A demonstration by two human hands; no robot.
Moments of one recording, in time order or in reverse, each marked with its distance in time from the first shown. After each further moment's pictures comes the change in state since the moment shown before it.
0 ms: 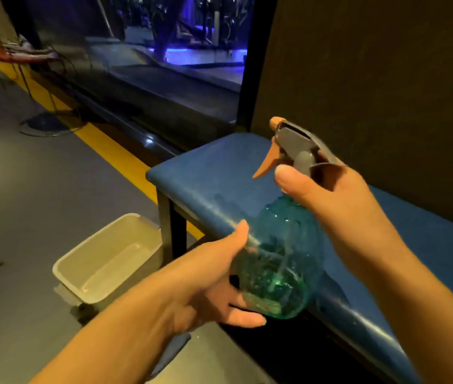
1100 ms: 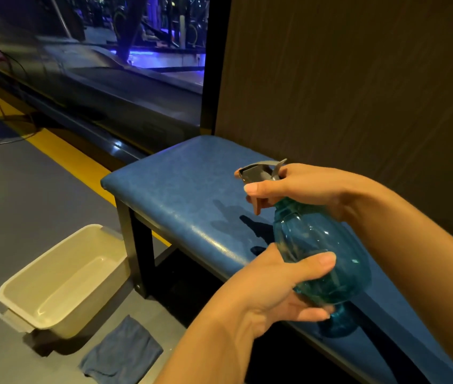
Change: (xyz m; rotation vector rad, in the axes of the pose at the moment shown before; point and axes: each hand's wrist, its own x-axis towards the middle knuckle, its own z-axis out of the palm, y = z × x) left_hand 0.055 -0.007 0.084 0.036 -0.271 0.269; right_hand 0.045 0.016 -0.057 -0.472 -0.383 0.588
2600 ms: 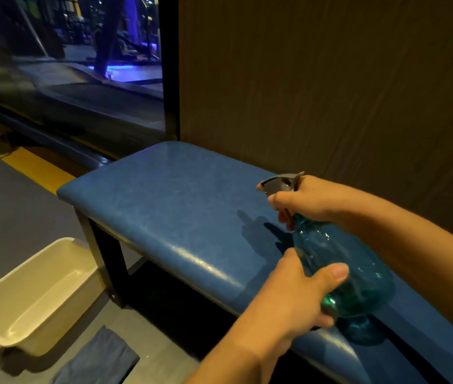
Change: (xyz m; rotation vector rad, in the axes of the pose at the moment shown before) left_hand 0.035 -0.036 0.088 0.267 0.093 0.022; right_hand -0.048 0.082 -0.034 -0.037 0.227 0.141
